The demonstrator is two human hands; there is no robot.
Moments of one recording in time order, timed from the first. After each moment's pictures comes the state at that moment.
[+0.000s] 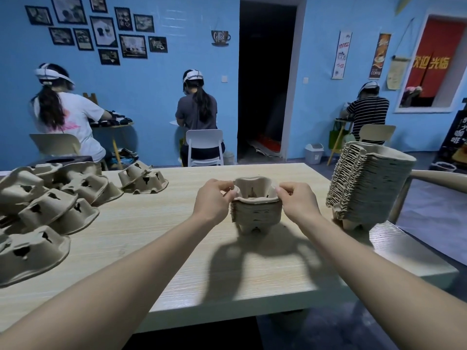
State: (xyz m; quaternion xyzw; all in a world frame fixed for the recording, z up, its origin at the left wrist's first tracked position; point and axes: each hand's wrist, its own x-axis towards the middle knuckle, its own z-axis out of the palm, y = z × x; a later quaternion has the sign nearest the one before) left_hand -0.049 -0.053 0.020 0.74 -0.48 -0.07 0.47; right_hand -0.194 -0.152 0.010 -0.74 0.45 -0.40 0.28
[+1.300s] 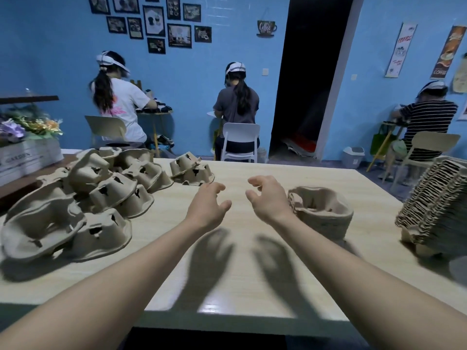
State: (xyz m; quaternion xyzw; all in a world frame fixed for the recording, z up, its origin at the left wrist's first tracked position) left_hand 0.067 0.002 -0.007 0.80 -0.45 -0.02 0.40; right_hand -0.048 -0.083 0.018 -0.86 0.33 -0.31 0.25
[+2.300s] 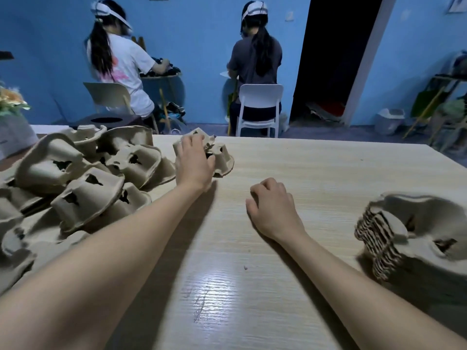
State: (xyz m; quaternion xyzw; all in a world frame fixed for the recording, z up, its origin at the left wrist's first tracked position) left_hand 0.236 -0.097 -0.037 0.85 -0.35 0.14 0.36; right_hand 0.062 -0.148 -0.061 -0.93 0.32 -0.17 0.12
